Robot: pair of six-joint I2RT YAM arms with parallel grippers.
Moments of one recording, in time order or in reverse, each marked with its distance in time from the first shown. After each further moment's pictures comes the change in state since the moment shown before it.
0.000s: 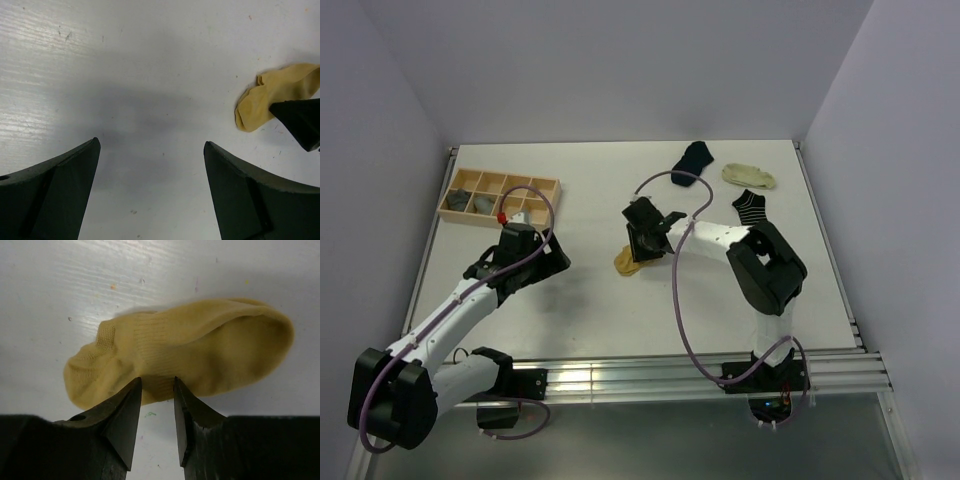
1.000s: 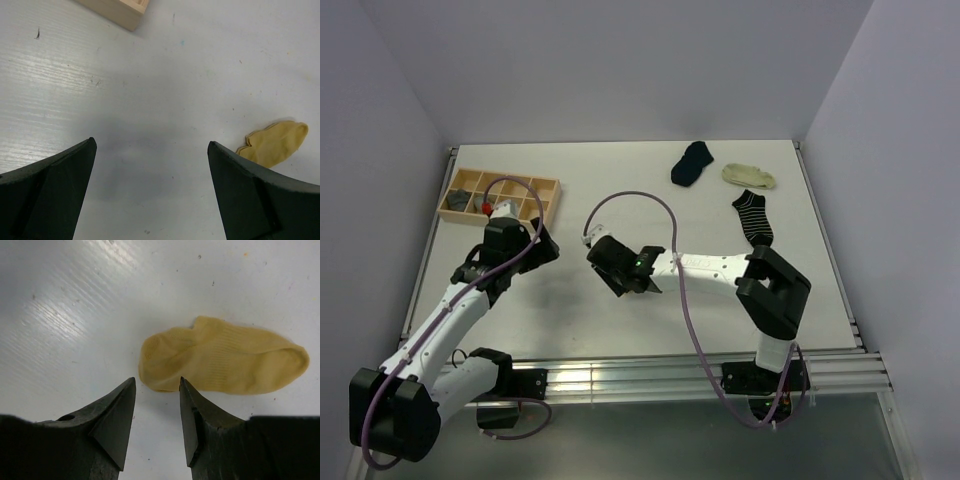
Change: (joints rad) left arm 0.081 -0.068 0.023 0.031 -0.033 0.105; right arm 0.322 -0.109 -0.044 -0.029 0.202 -0.292
